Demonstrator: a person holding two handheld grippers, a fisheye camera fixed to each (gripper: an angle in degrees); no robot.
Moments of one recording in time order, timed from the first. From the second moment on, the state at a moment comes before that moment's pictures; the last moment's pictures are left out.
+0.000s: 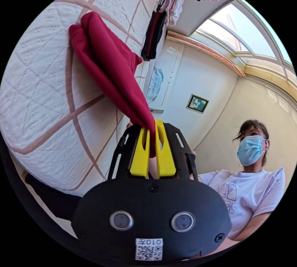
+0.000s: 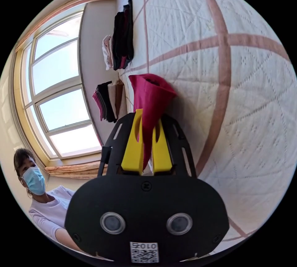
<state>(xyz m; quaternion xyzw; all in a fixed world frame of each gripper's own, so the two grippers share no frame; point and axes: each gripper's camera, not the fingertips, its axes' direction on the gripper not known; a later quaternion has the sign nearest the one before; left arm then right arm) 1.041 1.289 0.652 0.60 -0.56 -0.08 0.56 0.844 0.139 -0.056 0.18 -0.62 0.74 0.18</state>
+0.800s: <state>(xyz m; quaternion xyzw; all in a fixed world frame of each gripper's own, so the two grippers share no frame) 1.304 1.172 0.922 0.44 -0.65 -0.10 0.61 1.010 0.006 -0.351 0.30 -0.61 0.70 0.19</state>
